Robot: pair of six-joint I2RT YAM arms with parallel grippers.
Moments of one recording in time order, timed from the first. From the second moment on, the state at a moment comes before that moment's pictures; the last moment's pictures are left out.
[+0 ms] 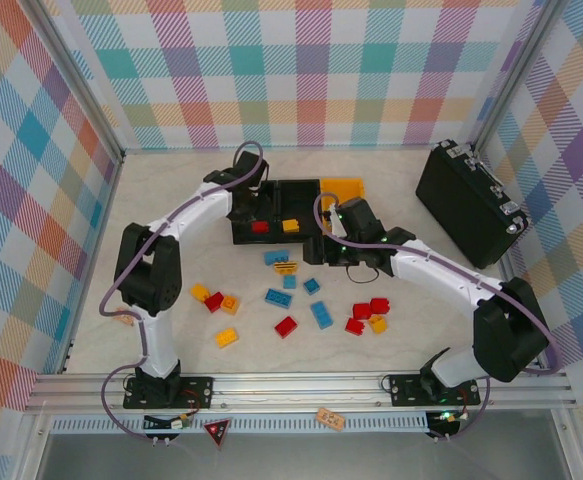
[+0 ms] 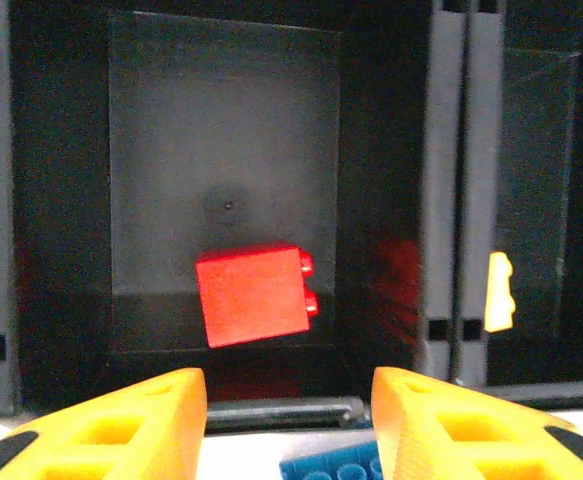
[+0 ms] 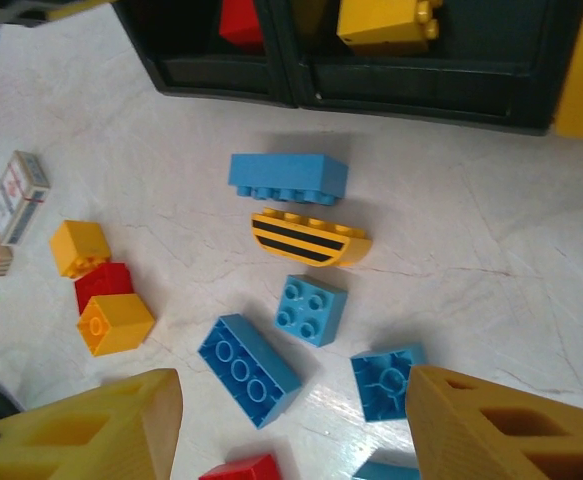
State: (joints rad) left arm -0.44 1.93 1.61 -0.79 -0.03 -0.50; right arm 0.64 1.44 1.01 -0.43 -0.27 0.54
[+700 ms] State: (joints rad) left arm -0.45 1.54 1.13 -0.67 0.19 -0.56; right arm 0.66 1.44 1.00 -0.57 -0.15 0.48
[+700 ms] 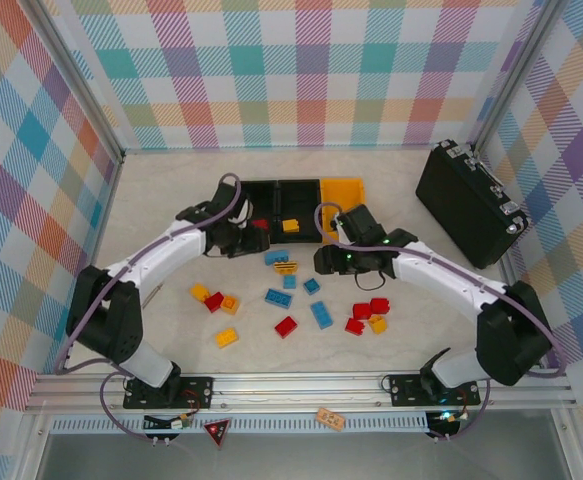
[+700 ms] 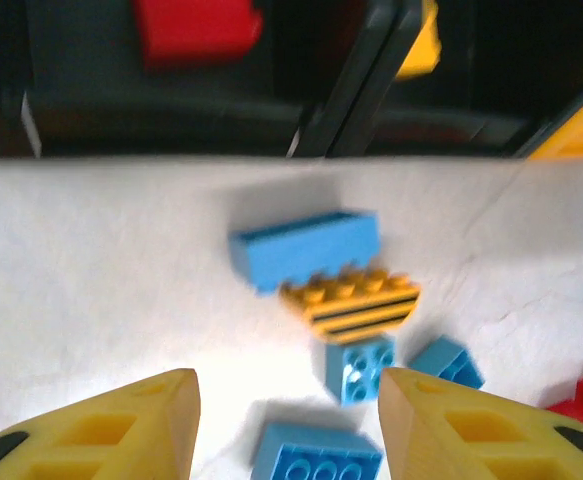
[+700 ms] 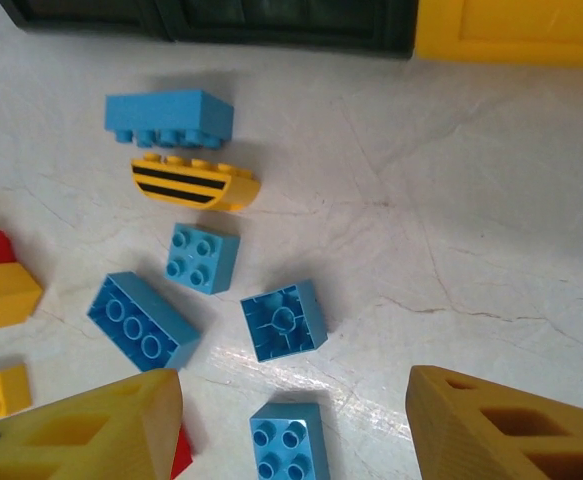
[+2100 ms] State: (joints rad) left arm -0.46 1.35 0.81 -0.53 0.28 -0.72; right arm 0.79 1.80 1.13 -0.60 -0.04 0.41
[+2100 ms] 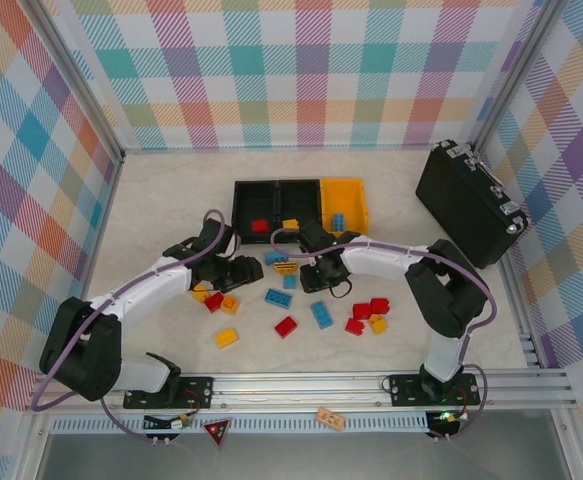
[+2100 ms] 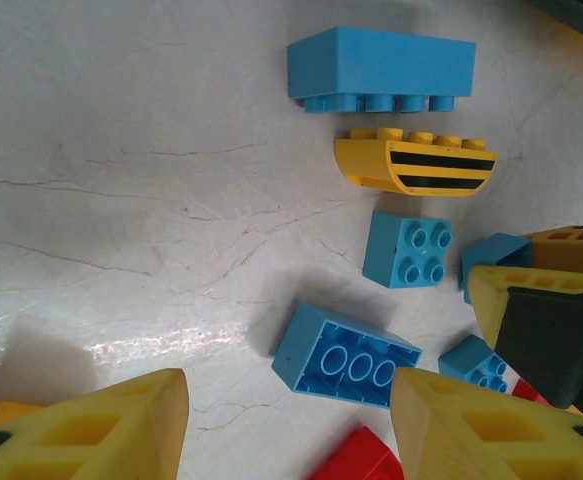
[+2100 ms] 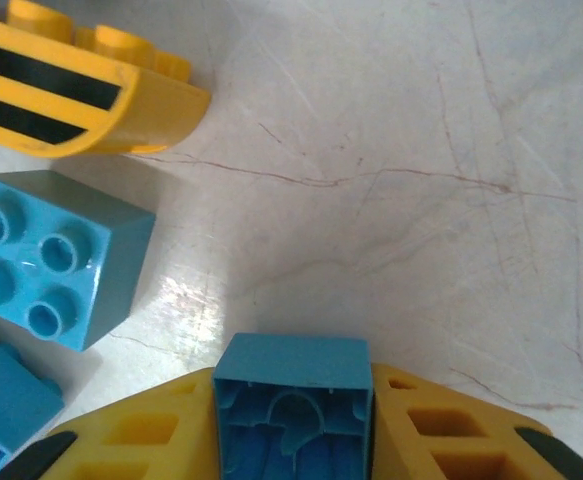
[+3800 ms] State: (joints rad) left arm -0.61 1.67 1.07 -0.31 0.33 -0.79; right arm 0.48 2.01 1.57 -0.78 0.15 0.39
